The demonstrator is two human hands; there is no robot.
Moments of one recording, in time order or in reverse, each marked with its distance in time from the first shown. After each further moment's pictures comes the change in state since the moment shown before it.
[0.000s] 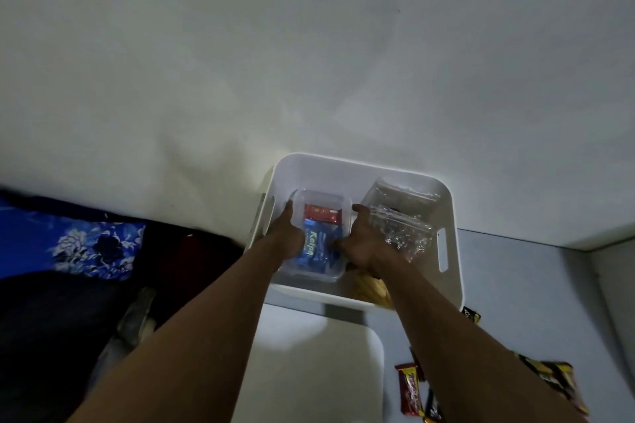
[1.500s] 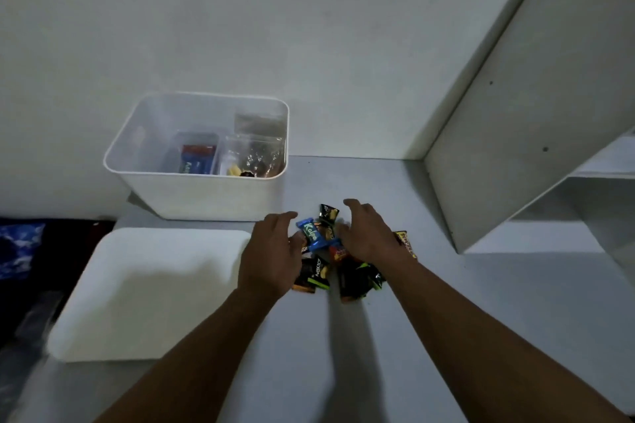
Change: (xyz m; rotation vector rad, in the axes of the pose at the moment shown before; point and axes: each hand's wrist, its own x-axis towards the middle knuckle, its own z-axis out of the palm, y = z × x) left_hand -0.222 -0.056 0.256 0.414 0.357 0.742; right_hand -0.180 0.257 -0.138 -0.493 0.395 -0.193
